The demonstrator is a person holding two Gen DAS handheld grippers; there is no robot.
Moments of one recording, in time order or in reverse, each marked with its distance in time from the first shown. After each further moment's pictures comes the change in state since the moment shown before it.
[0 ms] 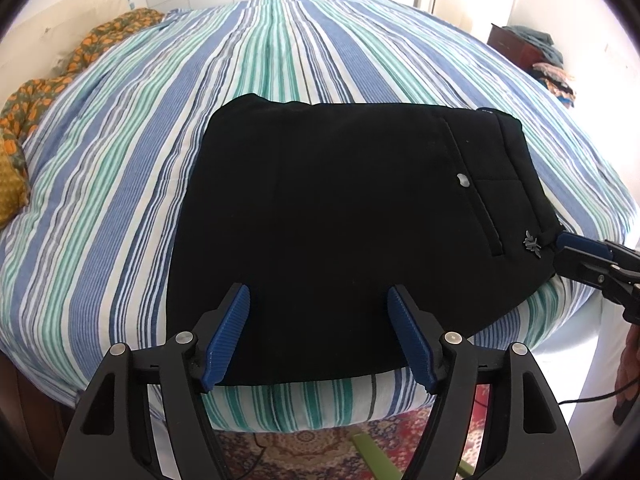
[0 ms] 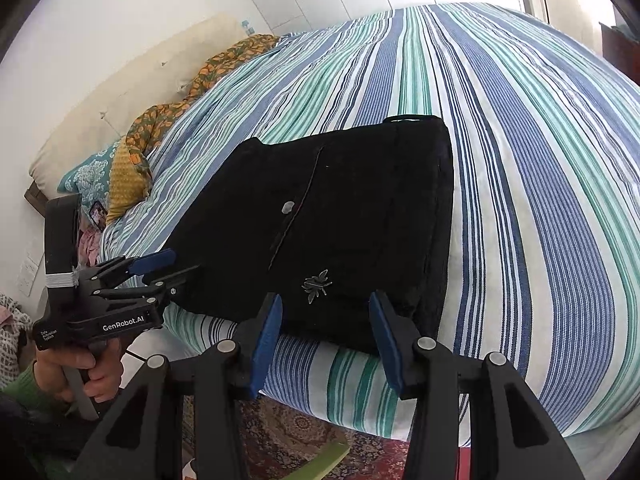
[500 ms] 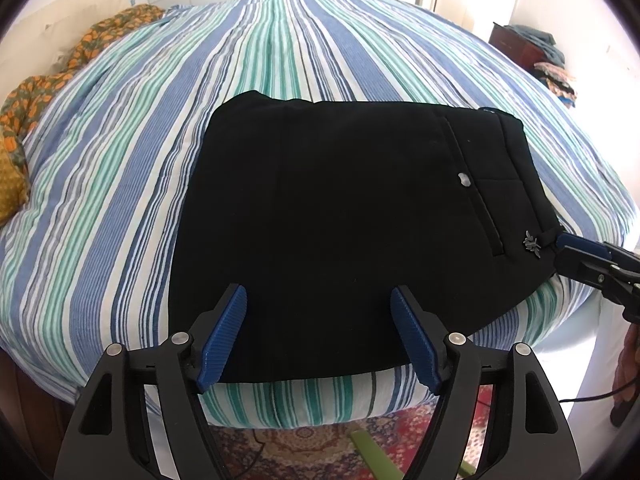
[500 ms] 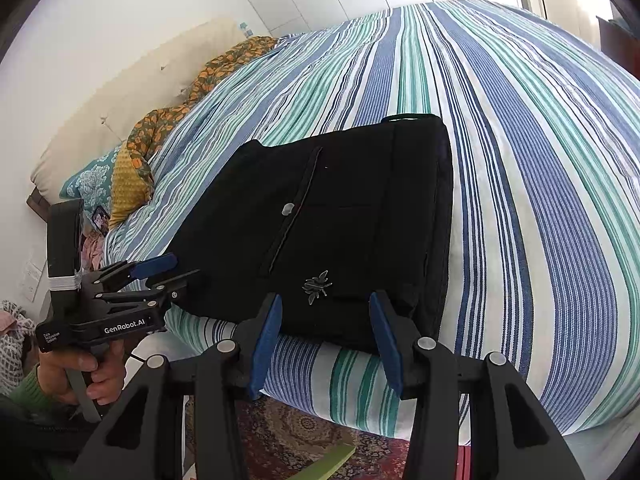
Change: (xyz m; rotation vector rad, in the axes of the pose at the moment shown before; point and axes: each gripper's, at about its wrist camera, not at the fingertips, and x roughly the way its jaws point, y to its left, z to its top) left arm -0.001 0.002 0.000 -0.007 0.013 -0.001; right arm 0.001 -0.001 0.001 0.019 -0.002 0.014
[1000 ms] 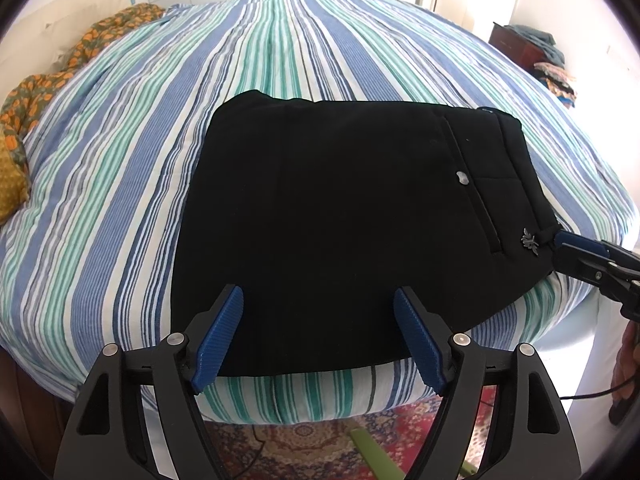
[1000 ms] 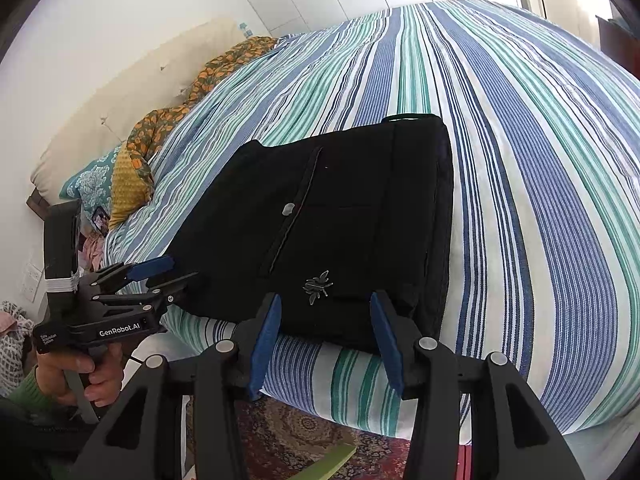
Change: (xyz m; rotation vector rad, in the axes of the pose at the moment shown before) left arm -0.002 0.001 -0.001 -0.001 0.001 -0.001; right arm 0.001 0.001 0.000 0.002 0.000 0.002
